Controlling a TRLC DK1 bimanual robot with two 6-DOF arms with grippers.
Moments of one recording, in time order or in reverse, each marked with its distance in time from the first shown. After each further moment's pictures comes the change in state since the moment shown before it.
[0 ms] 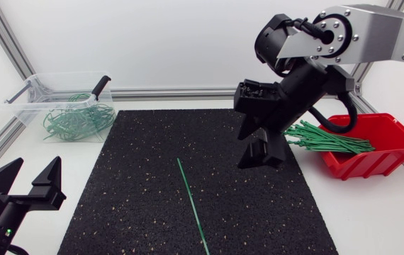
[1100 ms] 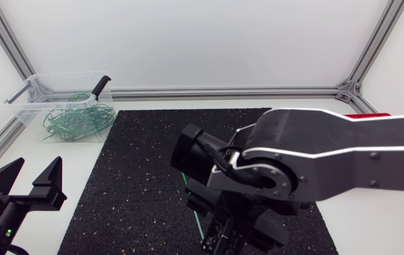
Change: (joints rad) left arm -0.006 0.000 0.000 0.000 0.003 0.000; right arm 0.552 -0.037 -0.311 0.154 0.357 -0.681
